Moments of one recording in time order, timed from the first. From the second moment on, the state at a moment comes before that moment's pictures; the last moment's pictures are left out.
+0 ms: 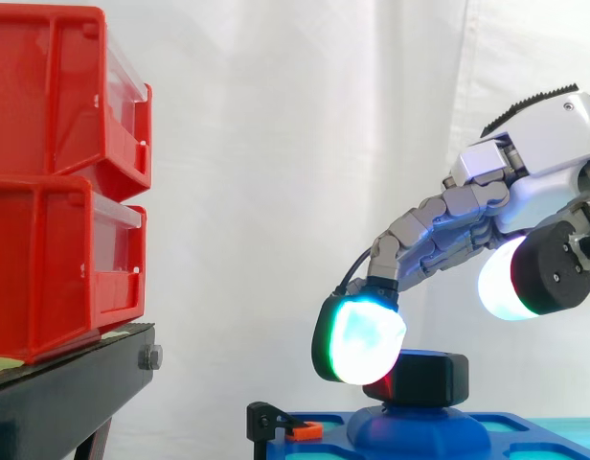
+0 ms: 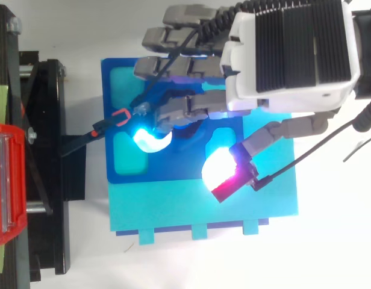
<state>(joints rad) 0.03 -2.20 -1.05 -3.34 -1.62 -1.32</state>
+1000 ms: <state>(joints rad) -0.05 -2.20 -1.09 -3.32 -1.68 -1.37</state>
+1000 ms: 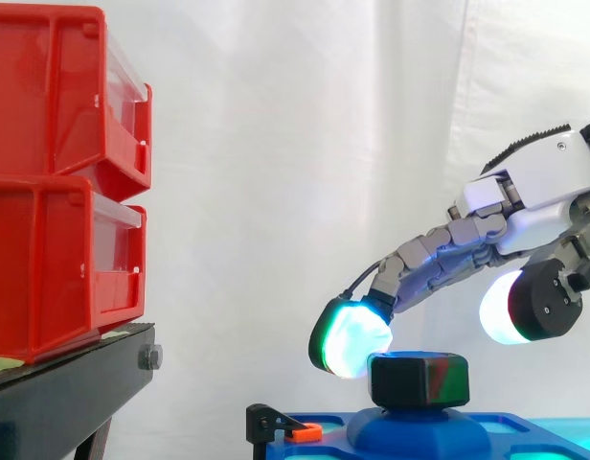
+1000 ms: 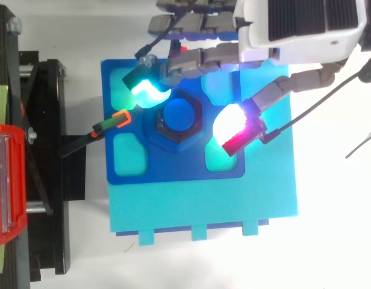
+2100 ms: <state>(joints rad) -0.04 -2.20 -1.04 -3.27 -1.72 -1.35</state>
